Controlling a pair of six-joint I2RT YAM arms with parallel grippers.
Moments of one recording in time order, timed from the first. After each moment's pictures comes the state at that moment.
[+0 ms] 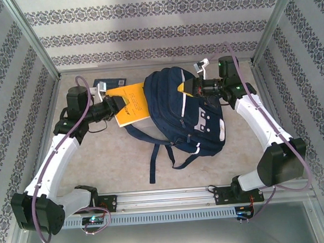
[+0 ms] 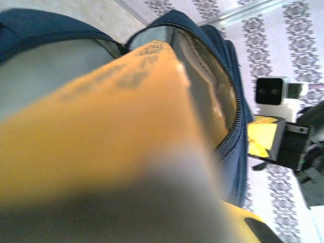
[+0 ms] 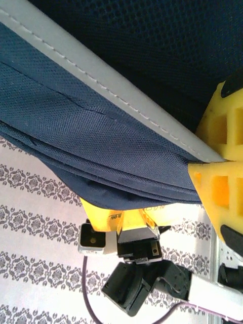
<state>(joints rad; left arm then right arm) -0.15 1.13 1.01 -0.32 0.75 -0.88 0.19 1.44 1.28 -0.37 -1.09 0.71</state>
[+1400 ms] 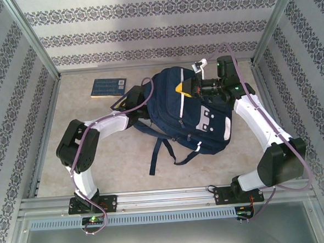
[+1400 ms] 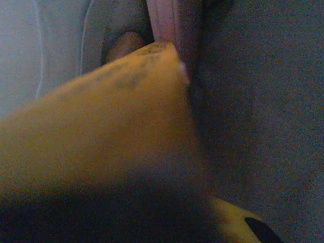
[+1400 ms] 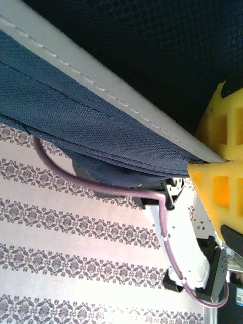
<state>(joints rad) -0.52 1.86 1.17 0.13 0.79 -1.01 0.21 1.44 1.28 -0.34 -1.10 0.79</state>
